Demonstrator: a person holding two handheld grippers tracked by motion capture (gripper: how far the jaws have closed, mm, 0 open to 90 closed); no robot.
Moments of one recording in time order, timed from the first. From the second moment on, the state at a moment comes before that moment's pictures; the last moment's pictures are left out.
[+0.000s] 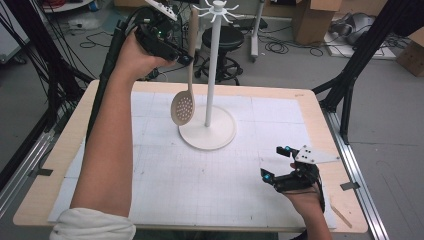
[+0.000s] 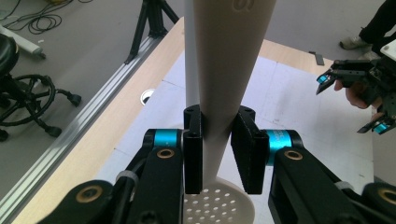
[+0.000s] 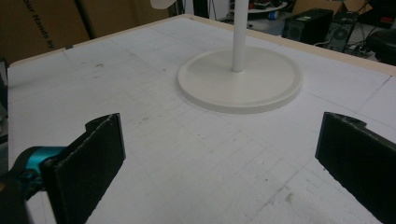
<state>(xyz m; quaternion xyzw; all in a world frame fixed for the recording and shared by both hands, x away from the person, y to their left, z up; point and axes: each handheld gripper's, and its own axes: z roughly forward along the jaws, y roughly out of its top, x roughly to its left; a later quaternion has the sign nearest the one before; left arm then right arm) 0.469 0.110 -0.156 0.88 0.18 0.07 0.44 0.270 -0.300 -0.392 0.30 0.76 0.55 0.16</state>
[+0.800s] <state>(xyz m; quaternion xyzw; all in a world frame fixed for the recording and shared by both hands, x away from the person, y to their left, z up) 0.474 0.105 -0.166 0.88 0.21 0.09 0.42 0.270 -0.302 -0.392 0.31 0.76 0.55 0.16</state>
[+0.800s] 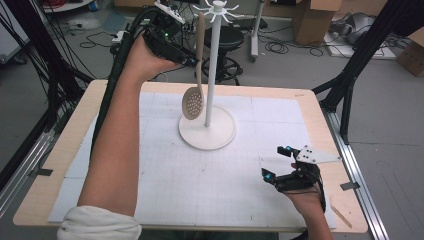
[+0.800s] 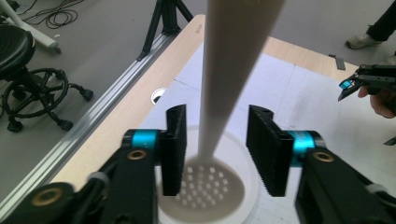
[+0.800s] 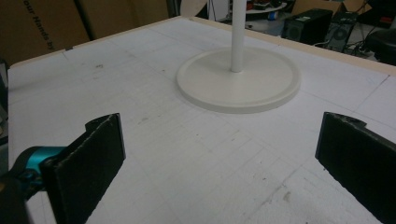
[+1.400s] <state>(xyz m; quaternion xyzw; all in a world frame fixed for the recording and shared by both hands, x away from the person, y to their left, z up) 0.420 0.155 -0.193 0.83 0.19 0.08 0.52 0.268 -0.300 -0.391 0.30 0.76 0.55 0.16</state>
